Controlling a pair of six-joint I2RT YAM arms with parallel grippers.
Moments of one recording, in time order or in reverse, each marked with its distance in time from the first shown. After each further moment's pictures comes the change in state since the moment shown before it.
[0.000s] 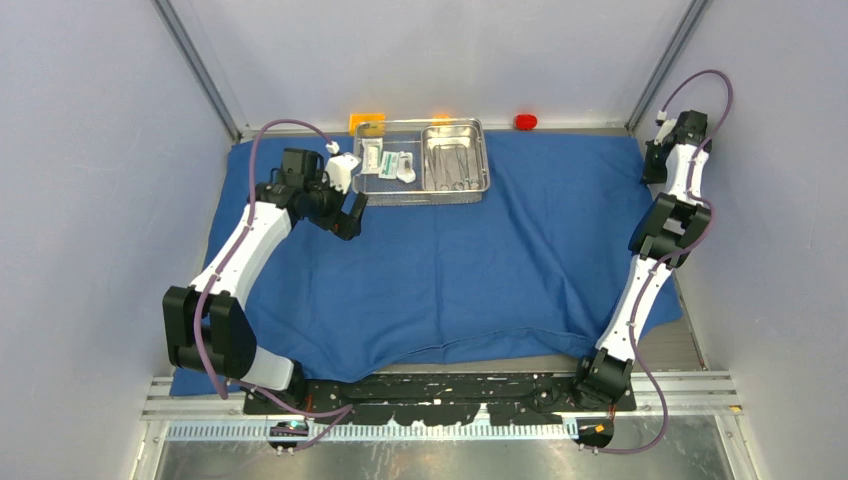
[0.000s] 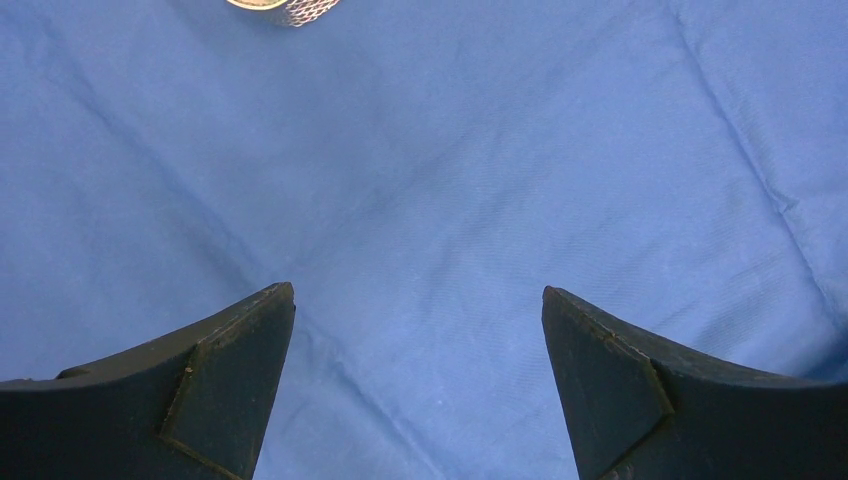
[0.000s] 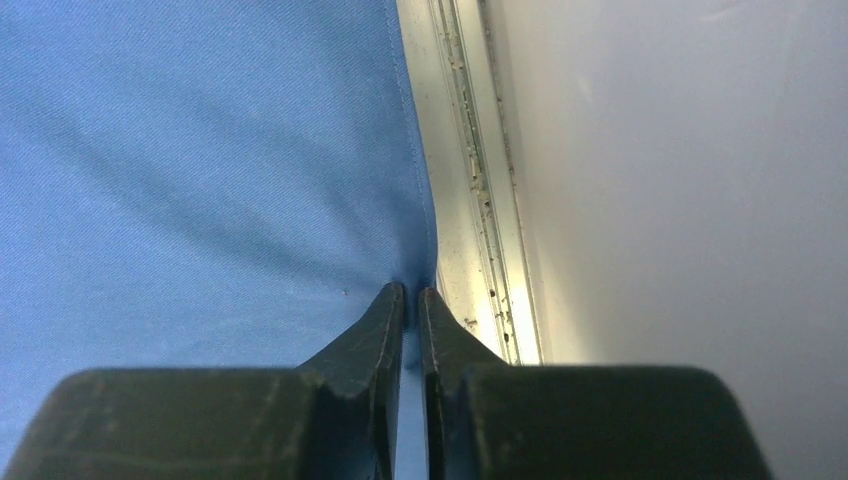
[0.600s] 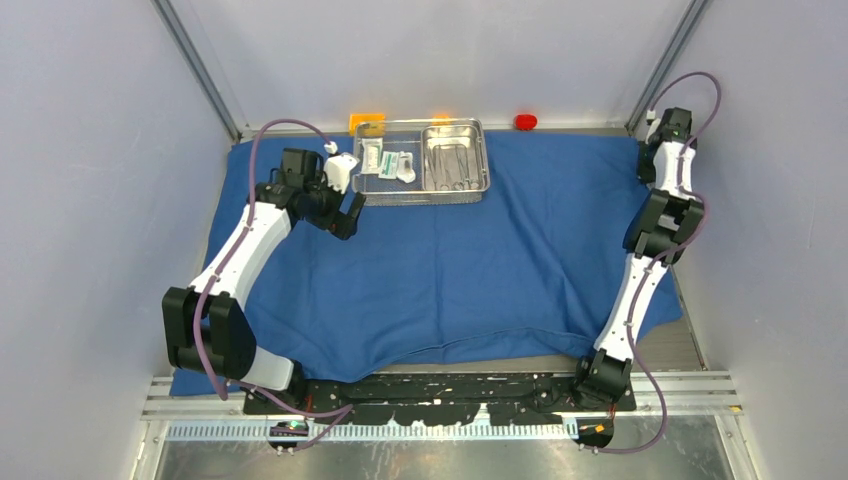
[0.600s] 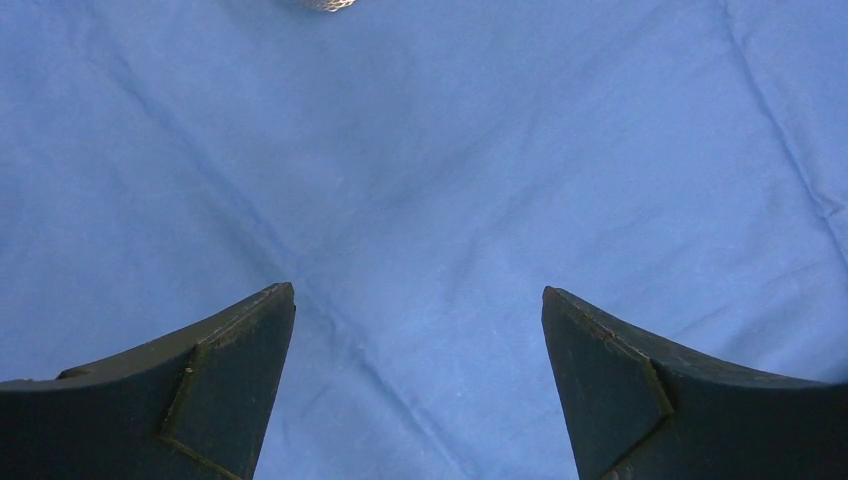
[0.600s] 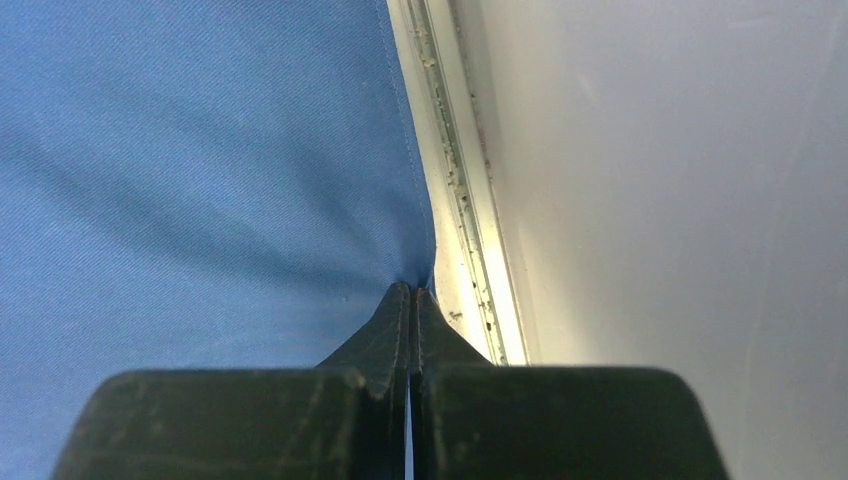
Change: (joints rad) left arm 0.000 -0.006 0.000 -0.003 -0.053 0.008; right arm 0.036 -0.039 -0.073 0.062 0.151 0.000
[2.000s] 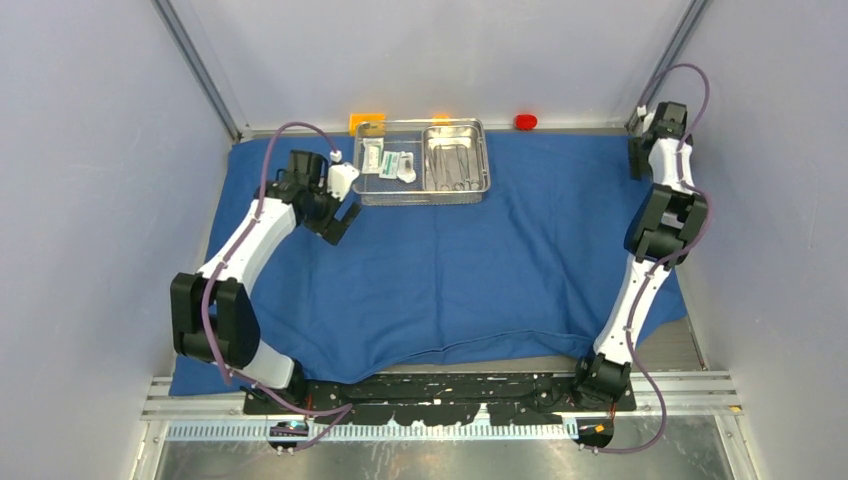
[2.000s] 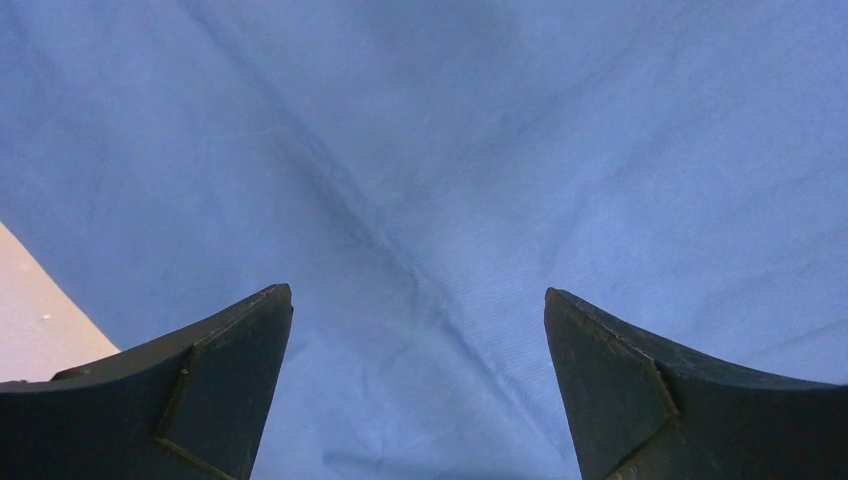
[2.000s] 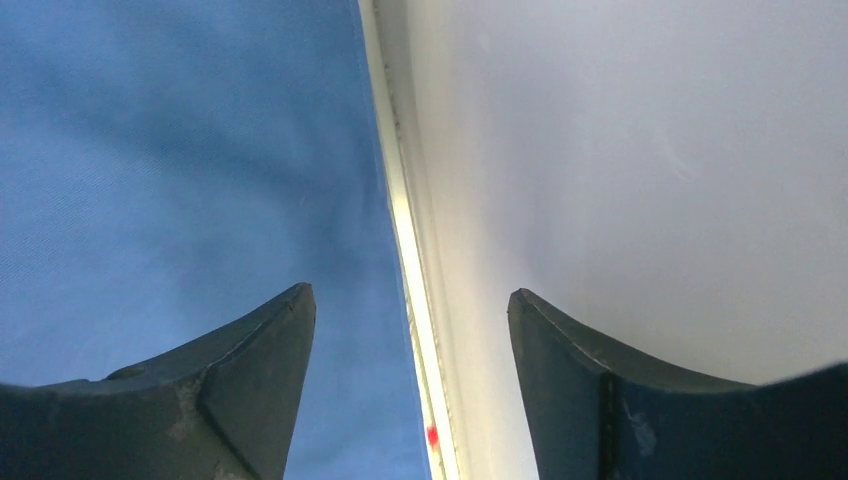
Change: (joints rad) left arm 0.001 0.064 0.000 -0.023 -0.195 0.126; right arm 0.044 -0.172 -0.261 0.170 0.246 -0.201
